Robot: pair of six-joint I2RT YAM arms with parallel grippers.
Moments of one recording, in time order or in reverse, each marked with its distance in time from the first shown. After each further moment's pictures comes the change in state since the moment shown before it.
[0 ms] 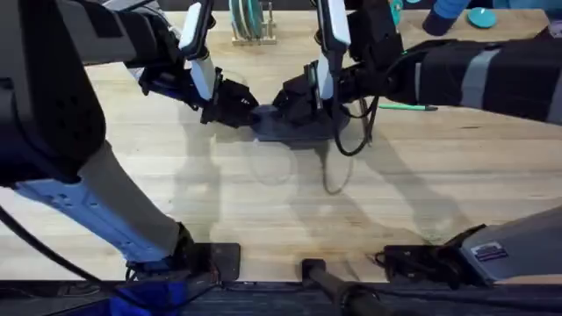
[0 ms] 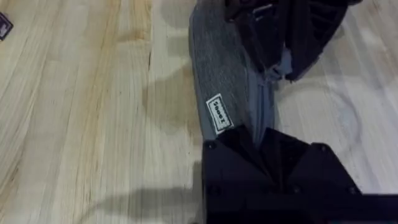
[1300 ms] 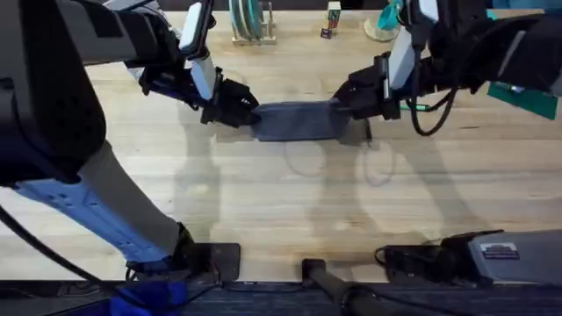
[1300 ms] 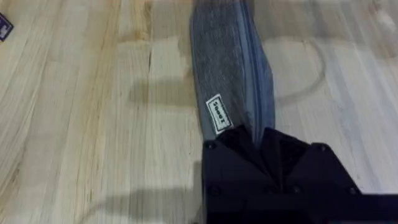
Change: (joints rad) left arm -0.002 0.000 0.001 0.000 0.000 0.000; right arm -0.329 -0.147 0.000 -0.451 -0.002 -0.263
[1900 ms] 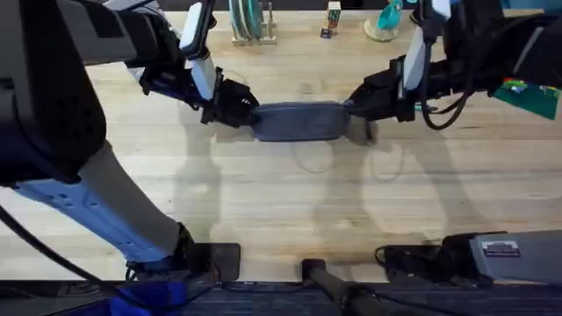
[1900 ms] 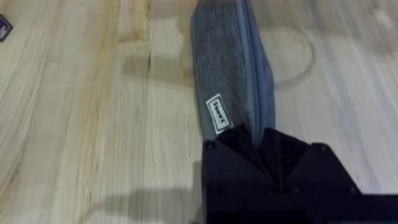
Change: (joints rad) left arm -0.002 0.000 0.000 -0.004 0.000 0.000; right arm -0.092 0.000 0.000 -0.088 0.032 -0.011
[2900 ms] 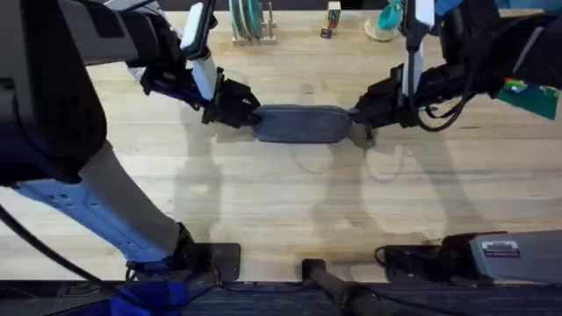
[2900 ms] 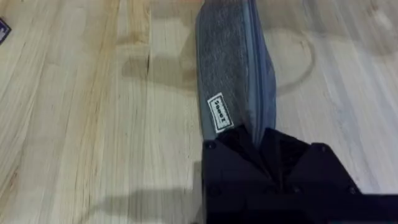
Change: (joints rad) left arm -0.005 0.000 0.000 0.000 0.001 0.000; right arm 0.003 0.000 0.000 -0.069 0.121 0.000
